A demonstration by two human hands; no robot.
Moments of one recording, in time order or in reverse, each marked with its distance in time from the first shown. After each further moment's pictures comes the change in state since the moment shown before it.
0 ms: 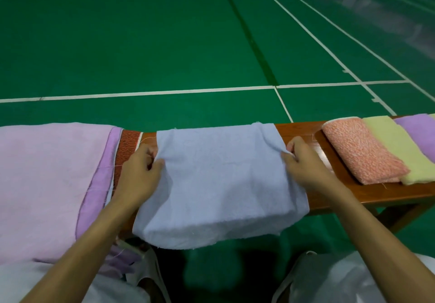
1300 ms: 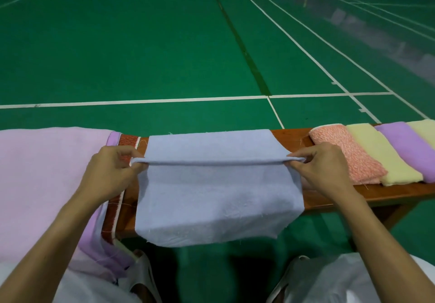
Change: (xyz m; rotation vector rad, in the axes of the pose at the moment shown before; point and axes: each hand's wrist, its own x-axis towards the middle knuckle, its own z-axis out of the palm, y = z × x) left_hand -0.009 0.019 -0.053 0.121 -0.084 -0.037; right_hand -0.027 0.020 -0.047 -0.089 0.293 -0.206
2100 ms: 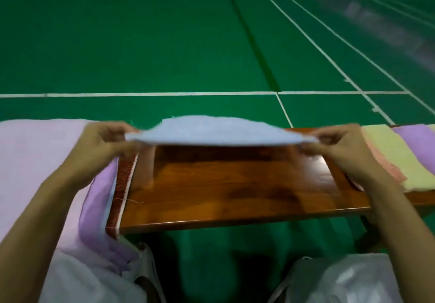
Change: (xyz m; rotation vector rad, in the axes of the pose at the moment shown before) left_hand 0.020 0.002 -0.043 -0.445 -0.104 0.149; right_hand 0.031 -0.009 -0.023 0.578 -0.159 -0.029
